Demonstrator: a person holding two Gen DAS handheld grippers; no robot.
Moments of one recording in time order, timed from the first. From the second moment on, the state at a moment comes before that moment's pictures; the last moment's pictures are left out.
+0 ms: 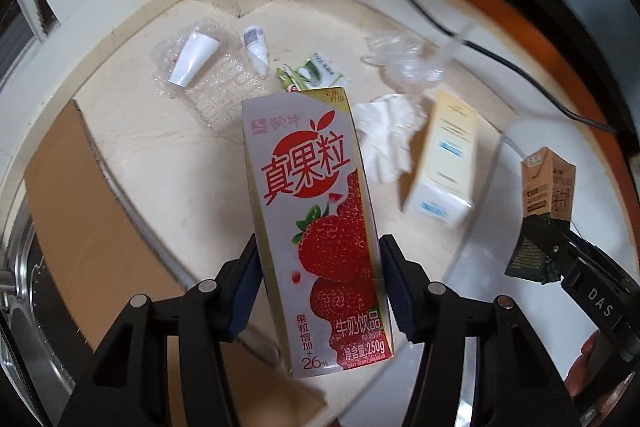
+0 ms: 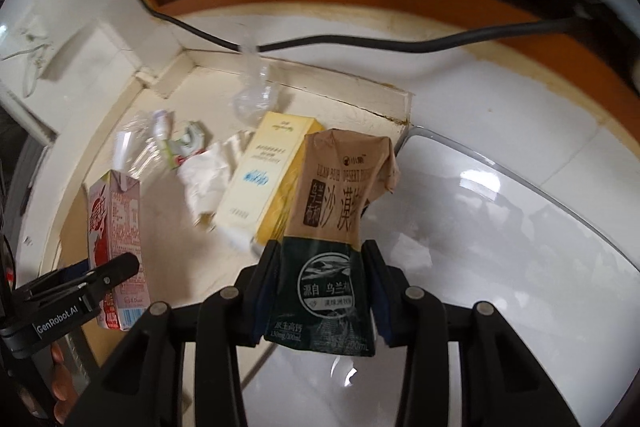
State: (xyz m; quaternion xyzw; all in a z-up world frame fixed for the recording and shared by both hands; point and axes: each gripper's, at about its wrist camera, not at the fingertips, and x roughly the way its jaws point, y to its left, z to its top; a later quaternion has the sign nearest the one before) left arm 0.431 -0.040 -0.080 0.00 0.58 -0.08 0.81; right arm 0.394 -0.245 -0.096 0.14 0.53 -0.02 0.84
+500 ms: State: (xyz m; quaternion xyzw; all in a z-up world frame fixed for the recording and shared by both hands) left arm 0.262 -0.041 0.007 0.00 0.54 -0.11 0.84; right arm 0.248 -0.234 -0.011 0.10 0.49 0.07 0.86
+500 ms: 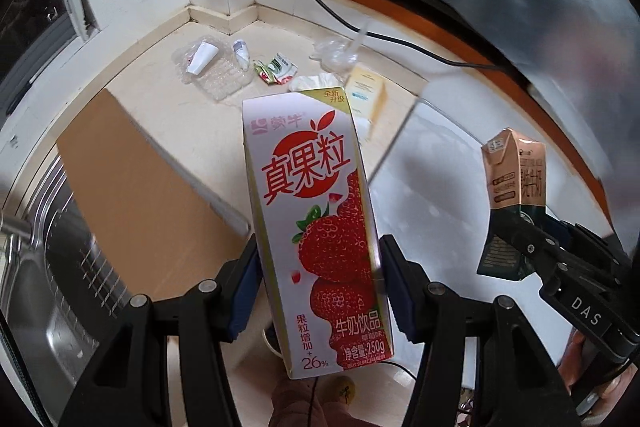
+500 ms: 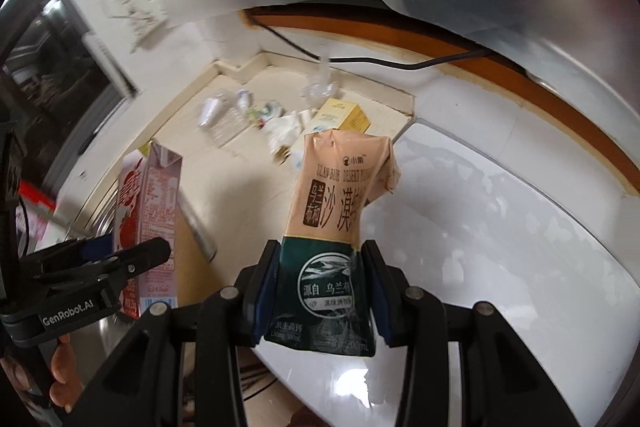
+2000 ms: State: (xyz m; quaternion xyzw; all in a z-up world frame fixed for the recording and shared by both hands) left arm 0.059 0.005 -0.358 0.07 0.56 -0.09 0.82; right arm 0.055 -0.117 -0.369 0.01 0.58 0.16 0.80
